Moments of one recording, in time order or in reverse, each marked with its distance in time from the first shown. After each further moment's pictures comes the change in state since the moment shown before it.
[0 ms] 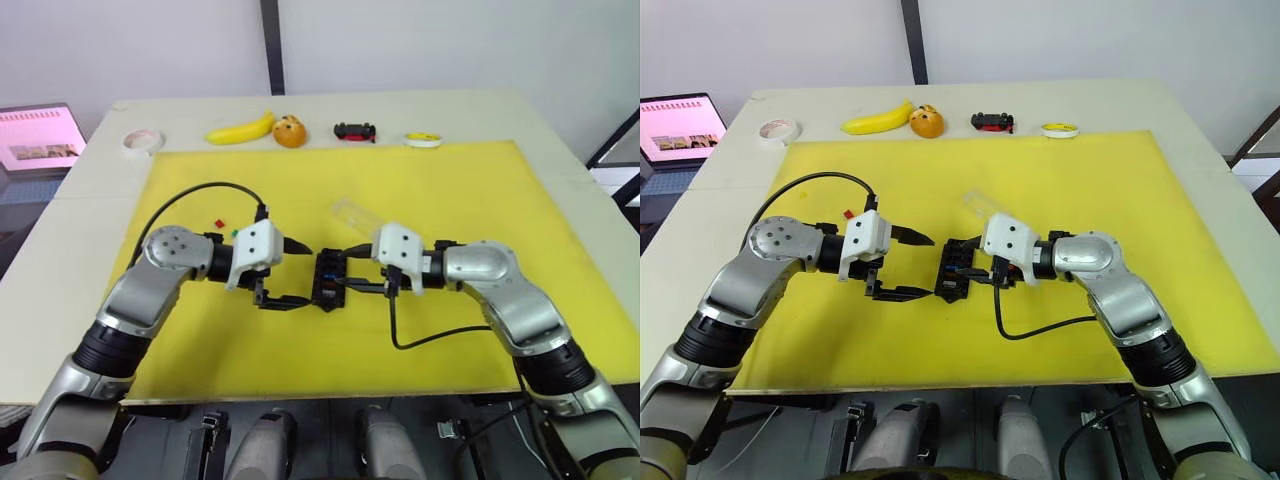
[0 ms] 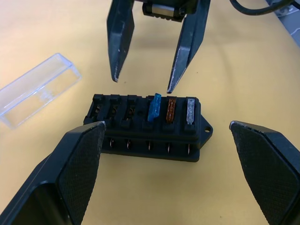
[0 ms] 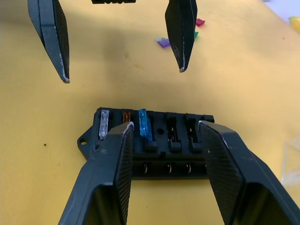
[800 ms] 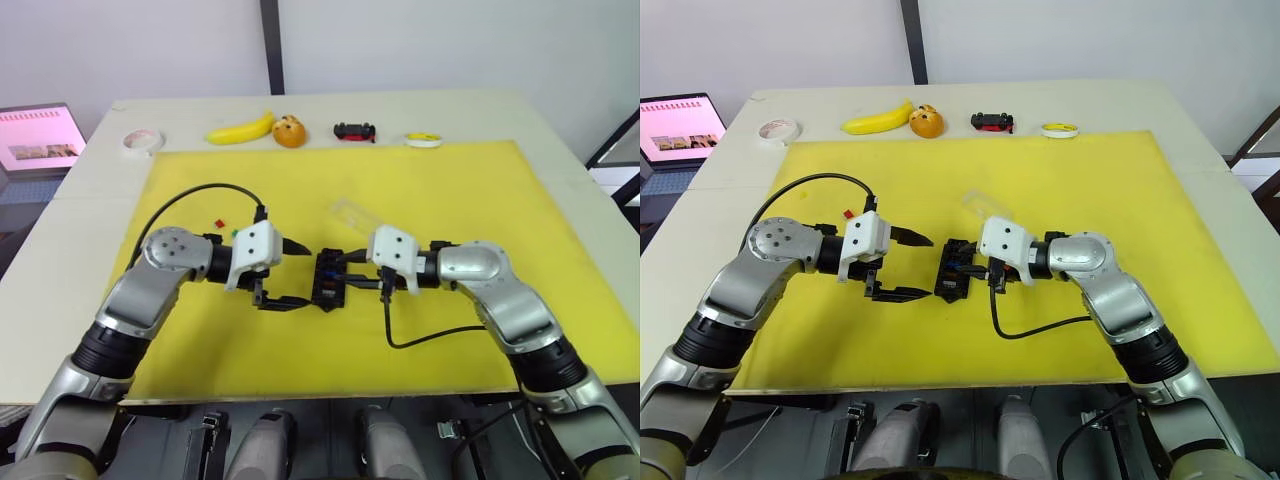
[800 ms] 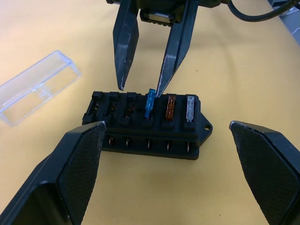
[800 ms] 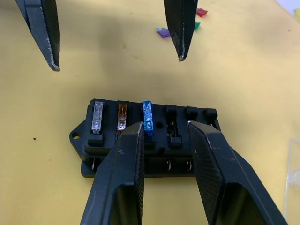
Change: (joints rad) left arm 0.006 0.004 0.000 0.000 0.000 -0.001 0.002; right arm -0.013 0.023 0.016 0.037 -0.036 -0.006 0.009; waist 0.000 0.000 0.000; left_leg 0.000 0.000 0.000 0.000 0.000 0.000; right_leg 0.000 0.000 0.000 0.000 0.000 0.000
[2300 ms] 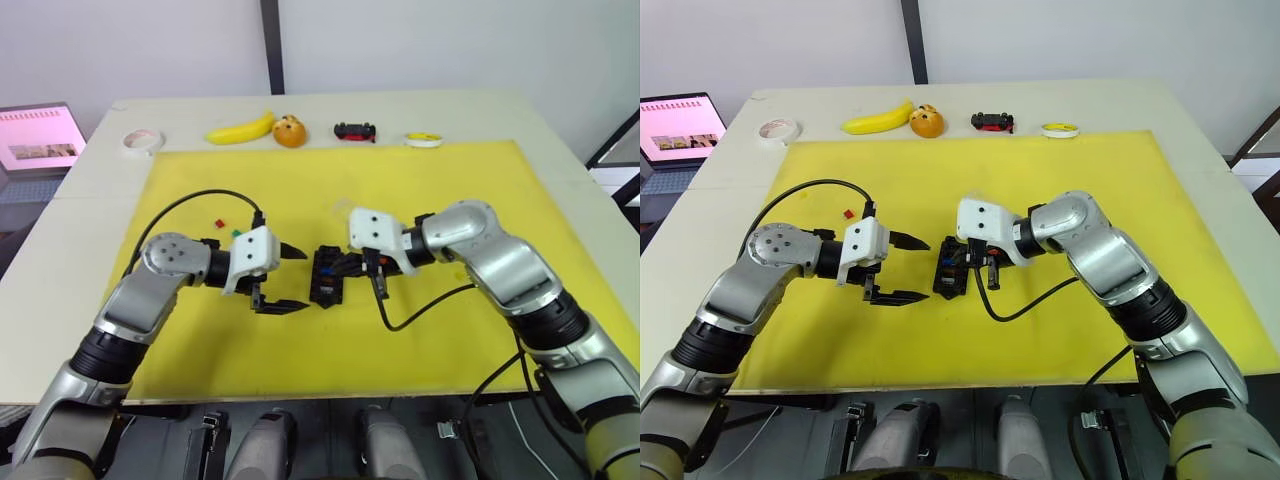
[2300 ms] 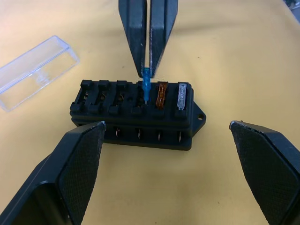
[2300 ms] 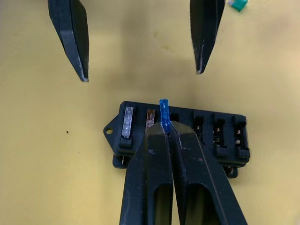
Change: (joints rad) left arm 0.029 0.007 0.001 0.002 0.022 -0.014 0.014; right arm -0.300 -0.065 0.149 -0.007 0.015 0.328 0.167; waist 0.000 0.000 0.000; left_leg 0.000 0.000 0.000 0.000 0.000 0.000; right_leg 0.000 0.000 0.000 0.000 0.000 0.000
